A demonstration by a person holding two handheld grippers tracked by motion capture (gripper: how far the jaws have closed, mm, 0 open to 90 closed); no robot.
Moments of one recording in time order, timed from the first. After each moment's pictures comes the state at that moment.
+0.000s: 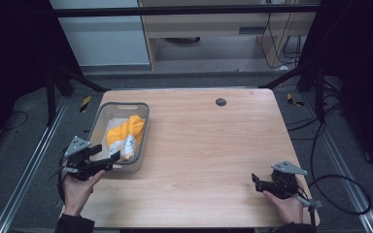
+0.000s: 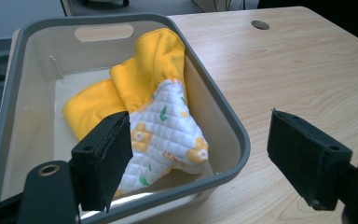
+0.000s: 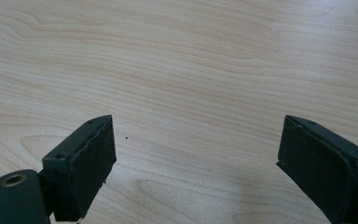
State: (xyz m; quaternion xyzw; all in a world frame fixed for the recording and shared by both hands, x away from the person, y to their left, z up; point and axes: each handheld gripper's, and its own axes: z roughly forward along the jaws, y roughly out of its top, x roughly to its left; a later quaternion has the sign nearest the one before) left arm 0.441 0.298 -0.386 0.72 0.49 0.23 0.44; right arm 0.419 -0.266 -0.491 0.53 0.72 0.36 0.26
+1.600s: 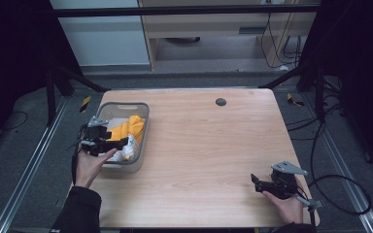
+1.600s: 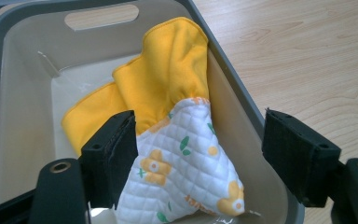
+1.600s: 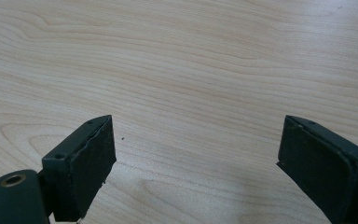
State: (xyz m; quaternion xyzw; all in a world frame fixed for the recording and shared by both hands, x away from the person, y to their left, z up) left arm 0.512 0.279 -0.384 0.76 0.51 0.20 0.36; right arm 0.419 -0.265 -0.490 0.53 0.72 0.37 0.25
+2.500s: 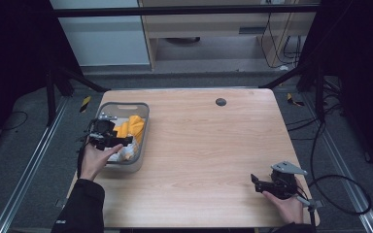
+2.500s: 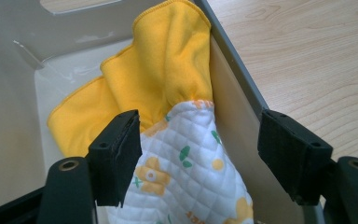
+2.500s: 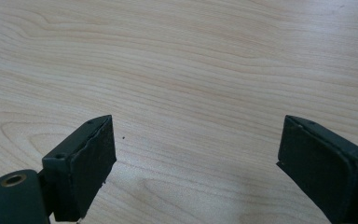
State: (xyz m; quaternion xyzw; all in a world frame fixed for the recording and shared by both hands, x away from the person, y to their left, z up) left arm 0.538 0.268 -0.391 0.78 0.51 0.17 0.31; right arm 0.419 -0.265 -0.491 0.53 0.72 0.37 0.24
